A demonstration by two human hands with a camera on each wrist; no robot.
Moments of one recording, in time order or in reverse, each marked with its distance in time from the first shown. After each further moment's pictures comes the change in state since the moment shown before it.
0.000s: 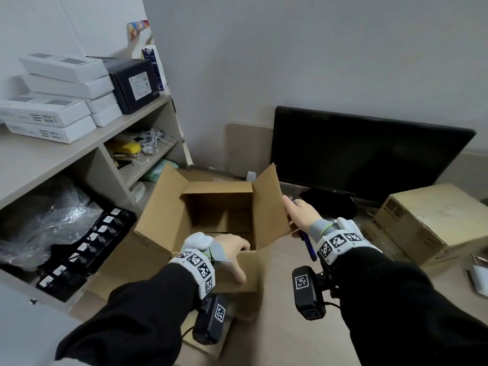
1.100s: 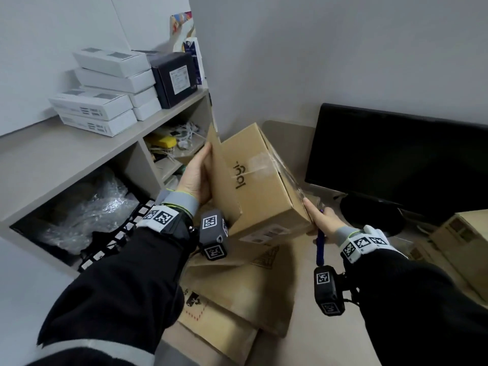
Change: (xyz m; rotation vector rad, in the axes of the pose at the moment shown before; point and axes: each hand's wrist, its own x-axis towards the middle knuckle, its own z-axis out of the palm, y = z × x) left_hand -0.054 -0.069 -0.112 -1.840 0.853 0.135; right_hand 0.056 0.004 0.032 0.186 -0.073 0.144
